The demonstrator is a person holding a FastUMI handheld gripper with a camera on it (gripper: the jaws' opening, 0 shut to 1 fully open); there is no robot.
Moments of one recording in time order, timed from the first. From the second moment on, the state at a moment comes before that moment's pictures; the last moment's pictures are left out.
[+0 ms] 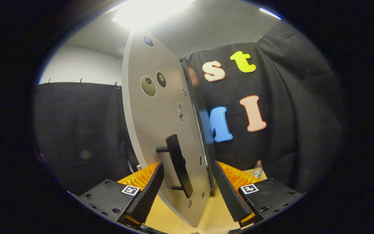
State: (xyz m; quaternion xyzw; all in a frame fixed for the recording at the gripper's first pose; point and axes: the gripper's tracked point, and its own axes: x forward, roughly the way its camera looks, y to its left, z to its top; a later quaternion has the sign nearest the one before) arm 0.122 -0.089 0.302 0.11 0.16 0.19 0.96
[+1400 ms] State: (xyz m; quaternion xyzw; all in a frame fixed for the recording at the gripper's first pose) arm 0.188 0.144 0.283 0.09 0.13 0.36 0.92
